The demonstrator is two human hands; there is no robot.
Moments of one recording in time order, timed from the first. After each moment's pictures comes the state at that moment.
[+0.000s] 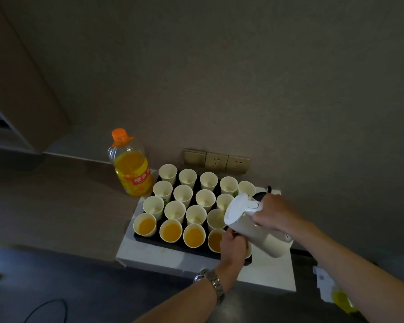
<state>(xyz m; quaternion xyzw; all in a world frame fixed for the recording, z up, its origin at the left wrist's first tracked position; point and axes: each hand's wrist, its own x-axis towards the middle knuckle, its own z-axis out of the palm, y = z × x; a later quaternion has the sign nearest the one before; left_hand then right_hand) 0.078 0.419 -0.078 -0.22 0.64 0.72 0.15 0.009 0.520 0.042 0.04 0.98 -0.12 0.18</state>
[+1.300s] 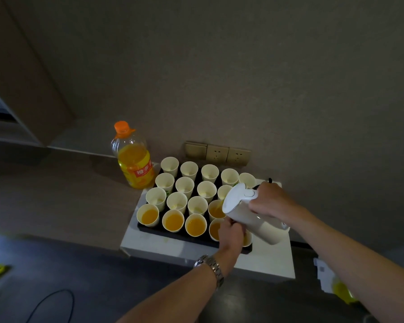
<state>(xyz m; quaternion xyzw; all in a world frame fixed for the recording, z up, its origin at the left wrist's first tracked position) 0.081 0.414 -0.072 -0.24 0.62 0.73 0.16 0.014 0.509 0.048 0.04 0.97 -0.13 0.21</state>
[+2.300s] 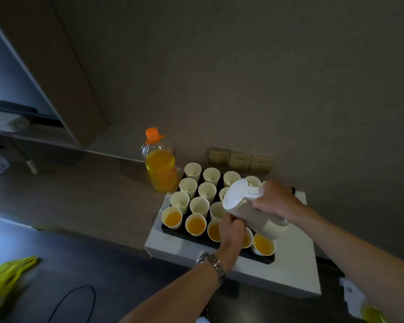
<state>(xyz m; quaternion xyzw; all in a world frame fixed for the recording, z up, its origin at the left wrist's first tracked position) 0.080 0.357 -0.043 -0.24 0.63 0.73 0.09 0.008 0.462 0.057 -0.01 0.98 -0.15 0.16</state>
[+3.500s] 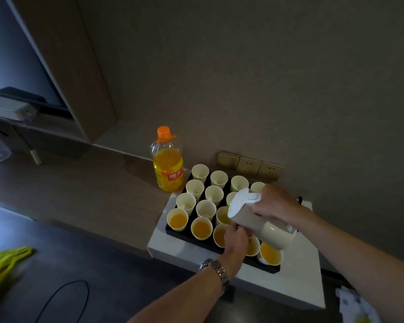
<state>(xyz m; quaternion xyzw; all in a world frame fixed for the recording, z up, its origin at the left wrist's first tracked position) 0.070 0.343 -0.063 -0.26 0.59 0.75 0.14 -0.011 0.426 0.054 -0.04 0.98 -0.06 0.18</state>
